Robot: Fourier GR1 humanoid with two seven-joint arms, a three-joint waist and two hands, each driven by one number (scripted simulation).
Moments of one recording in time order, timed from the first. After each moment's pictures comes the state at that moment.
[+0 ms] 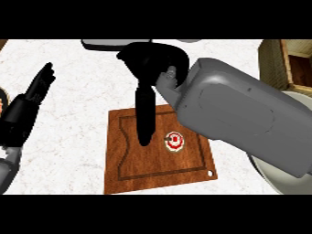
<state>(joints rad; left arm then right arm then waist) -0.22 0.57 -0.22 -1.51 0.17 0.20 -0.05 -1.34 -0.34 0.78 -1.28 -0.36 0.30 1.07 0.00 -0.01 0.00</state>
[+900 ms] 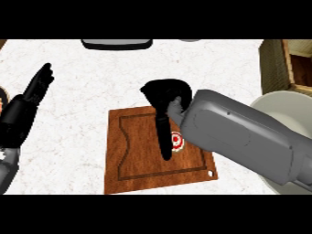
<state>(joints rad) -0.21 0.55 -0.18 -1.53 0.14 0.16 -0.03 -1.17 -0.33 0.93 -1.25 -0.31 0.37 1.03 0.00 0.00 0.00</state>
